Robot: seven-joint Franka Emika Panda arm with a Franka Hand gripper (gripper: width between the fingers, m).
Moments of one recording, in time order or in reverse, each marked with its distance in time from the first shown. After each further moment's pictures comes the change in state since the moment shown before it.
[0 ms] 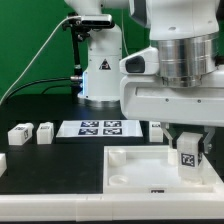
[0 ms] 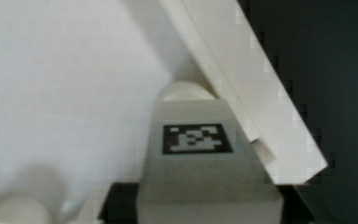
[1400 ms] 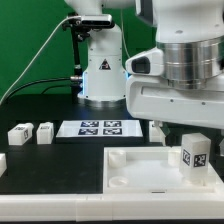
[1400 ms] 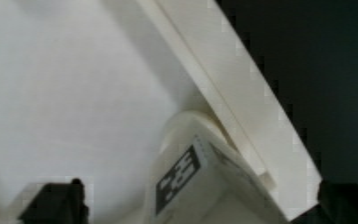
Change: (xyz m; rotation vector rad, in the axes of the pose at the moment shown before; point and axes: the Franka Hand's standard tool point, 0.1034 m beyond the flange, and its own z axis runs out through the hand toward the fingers) arm -0.011 -0.003 0.003 -0.084 -0.023 -0.263
